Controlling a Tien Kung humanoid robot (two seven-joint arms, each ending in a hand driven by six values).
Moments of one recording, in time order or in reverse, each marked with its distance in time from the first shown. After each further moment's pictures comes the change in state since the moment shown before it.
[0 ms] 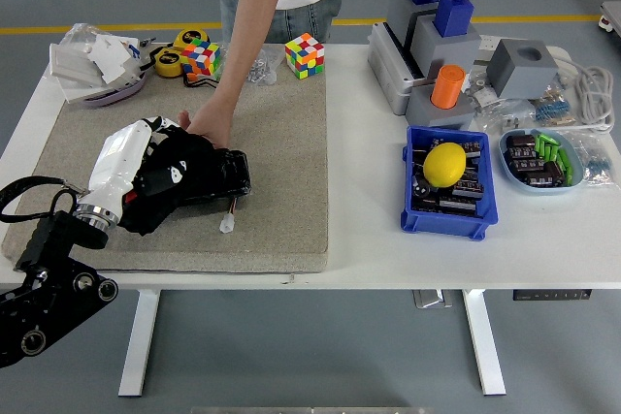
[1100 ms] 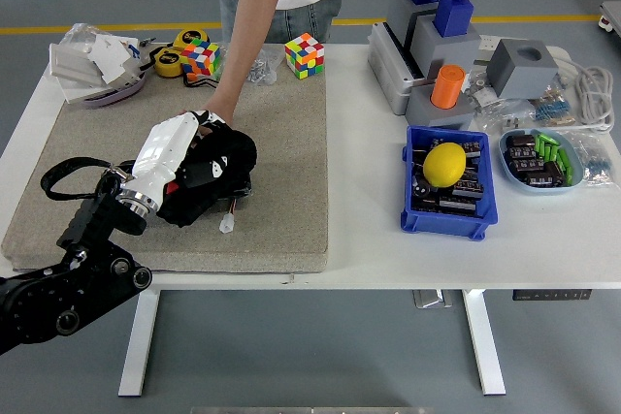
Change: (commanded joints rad) left arm -0.144 -0.063 0.159 0.049 -0.036 0.000 0.016; right arm 0.010 -0.019 -0.024 -0.003 0.008 0.005 -0.005
